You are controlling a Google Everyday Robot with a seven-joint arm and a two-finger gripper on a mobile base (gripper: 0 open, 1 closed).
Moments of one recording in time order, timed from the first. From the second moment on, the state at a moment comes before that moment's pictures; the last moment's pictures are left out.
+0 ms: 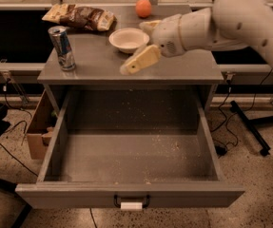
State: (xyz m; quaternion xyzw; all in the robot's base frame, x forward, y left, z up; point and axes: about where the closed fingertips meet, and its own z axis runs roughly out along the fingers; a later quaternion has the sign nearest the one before) arm 0.642 0.000 0.942 -0.54 0.65 0.24 0.49
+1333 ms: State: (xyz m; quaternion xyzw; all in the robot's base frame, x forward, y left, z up) arm 0.731 0.145 0.919 -0.48 0.58 0.34 0.57
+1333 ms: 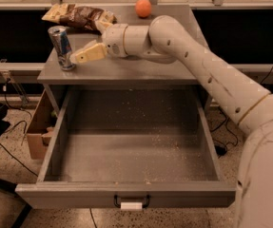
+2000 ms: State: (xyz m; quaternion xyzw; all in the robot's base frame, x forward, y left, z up) arm 0.737 0.196 0.930 -0.50 0.59 0.34 0.54
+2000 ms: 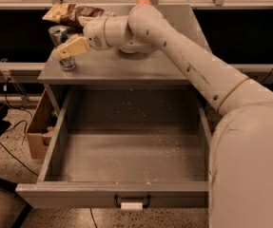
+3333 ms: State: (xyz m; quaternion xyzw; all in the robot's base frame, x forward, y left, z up) arm 0.742 0.230 0.911 -0.49 0.60 0.38 0.51
